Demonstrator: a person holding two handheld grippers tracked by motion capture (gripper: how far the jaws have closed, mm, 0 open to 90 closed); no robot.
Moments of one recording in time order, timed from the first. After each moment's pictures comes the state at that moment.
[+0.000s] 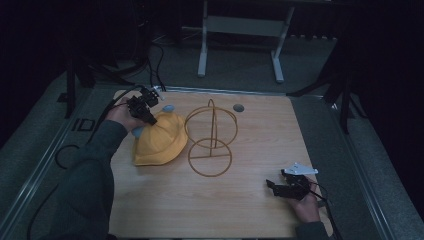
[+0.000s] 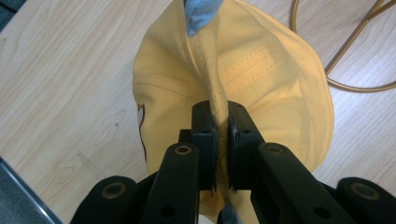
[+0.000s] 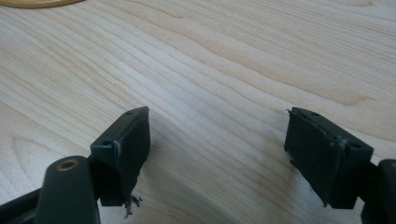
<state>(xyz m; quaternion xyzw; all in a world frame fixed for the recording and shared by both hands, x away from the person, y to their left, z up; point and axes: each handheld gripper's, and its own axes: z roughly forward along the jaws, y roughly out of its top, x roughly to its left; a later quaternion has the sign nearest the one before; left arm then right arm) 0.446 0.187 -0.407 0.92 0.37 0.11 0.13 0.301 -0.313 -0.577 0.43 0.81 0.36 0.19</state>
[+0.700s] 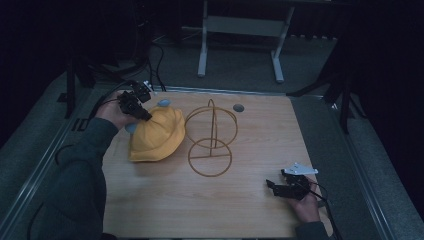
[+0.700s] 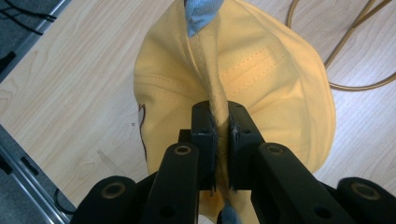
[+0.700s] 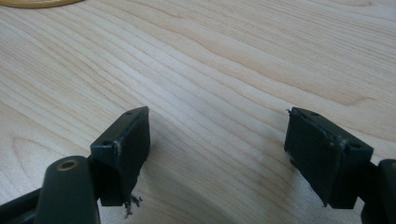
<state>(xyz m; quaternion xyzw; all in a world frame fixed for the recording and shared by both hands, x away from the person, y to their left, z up) 0.436 0.202 -0.384 0.91 0.35 0.13 0.16 0.301 -0.313 -0.577 0.43 0.81 0.36 0.19</state>
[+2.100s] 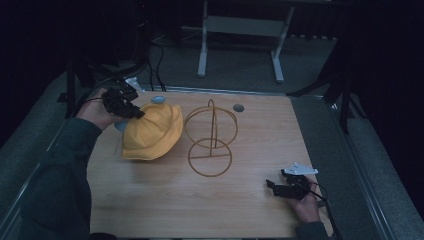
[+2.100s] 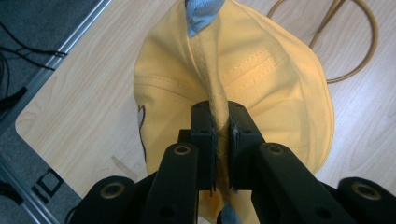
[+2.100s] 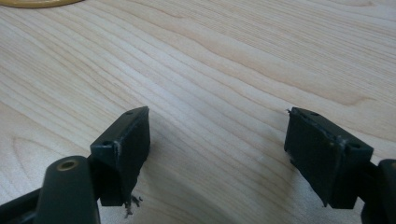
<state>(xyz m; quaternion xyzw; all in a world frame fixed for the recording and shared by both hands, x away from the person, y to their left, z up) 0.405 0.226 -0.351 0.92 0.30 0.14 0.21 0.301 -0.313 -0.577 0.43 0.81 0.36 0.19</state>
